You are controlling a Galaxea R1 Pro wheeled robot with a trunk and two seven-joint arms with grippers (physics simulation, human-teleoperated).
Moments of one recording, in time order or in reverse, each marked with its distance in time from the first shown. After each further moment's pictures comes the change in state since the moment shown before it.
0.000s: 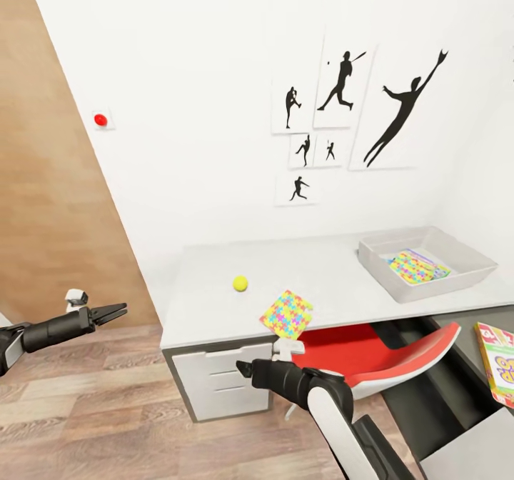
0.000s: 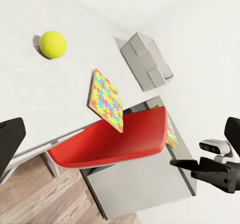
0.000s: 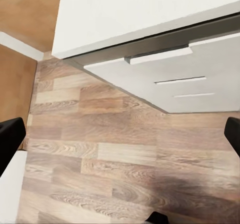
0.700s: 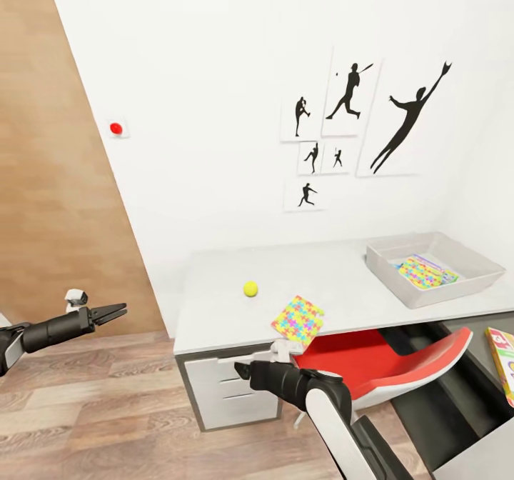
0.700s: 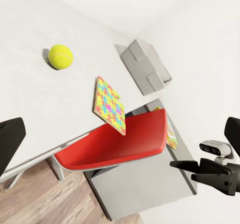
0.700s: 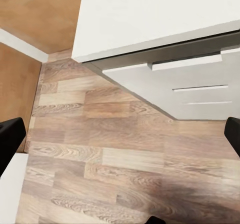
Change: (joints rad) left arm 0.001 0.000 0.000 0.000 0.001 0.000 0.000; right arm 0.000 0.001 0.014 0.000 0.007 0.000 0.000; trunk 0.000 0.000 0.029
